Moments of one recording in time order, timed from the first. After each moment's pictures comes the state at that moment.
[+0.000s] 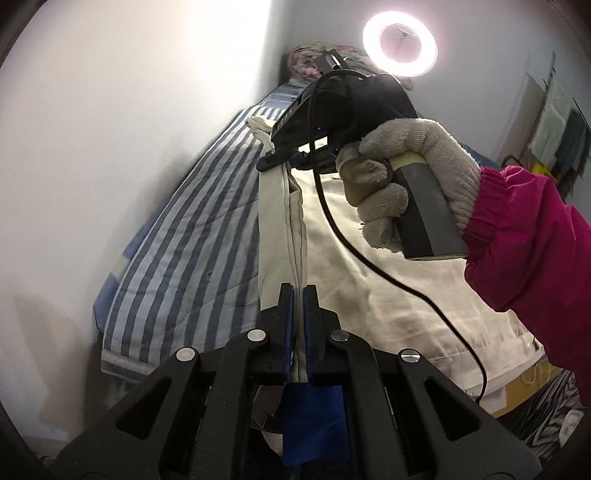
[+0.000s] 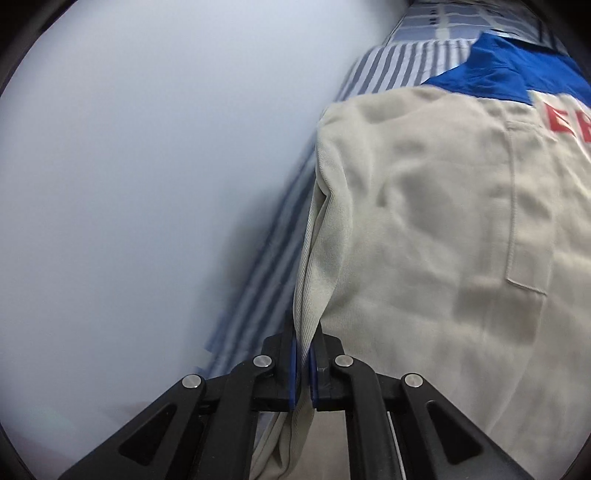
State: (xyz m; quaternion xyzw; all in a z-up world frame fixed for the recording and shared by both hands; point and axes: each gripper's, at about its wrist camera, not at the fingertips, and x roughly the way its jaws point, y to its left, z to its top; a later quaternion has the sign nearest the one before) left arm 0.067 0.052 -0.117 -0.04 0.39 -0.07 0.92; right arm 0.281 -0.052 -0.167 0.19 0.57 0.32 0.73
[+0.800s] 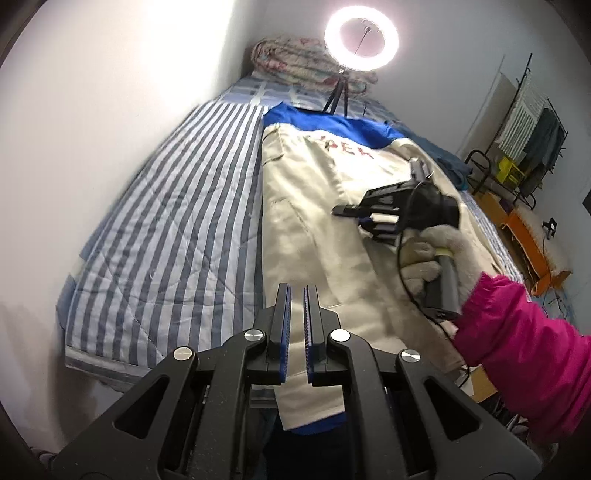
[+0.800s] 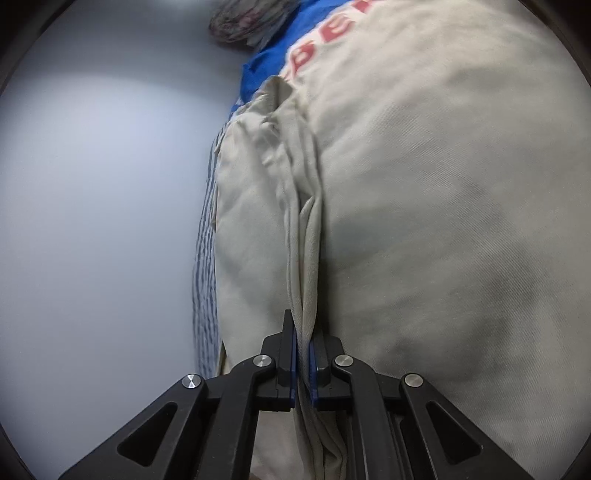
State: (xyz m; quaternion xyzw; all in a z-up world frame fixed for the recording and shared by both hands) left arm 0.071 0.035 -0.107 -0.07 0.42 -0.14 0.90; right arm 0.228 -0.240 -0.247 0.41 0.53 0.18 0.72
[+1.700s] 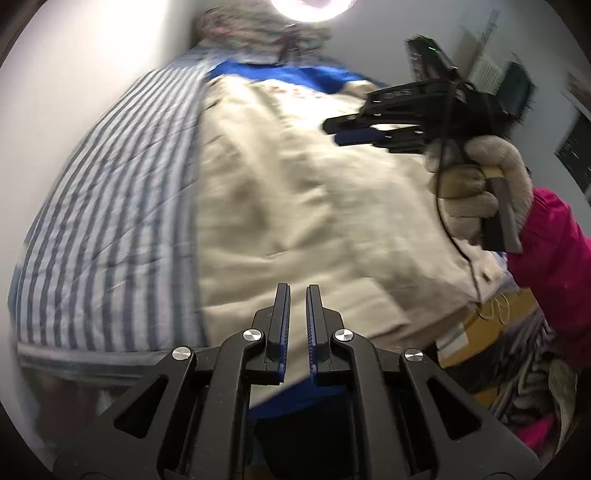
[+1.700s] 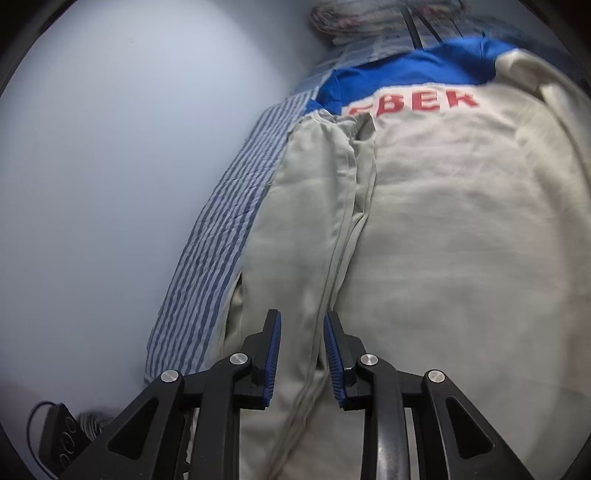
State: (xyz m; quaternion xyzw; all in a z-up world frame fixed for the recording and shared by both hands) left arm 0.032 -0.026 -0.142 -0.02 0.45 -0.25 0.86; right arm 0.208 -0.202 -0.148 0.20 0.53 0.23 0.79
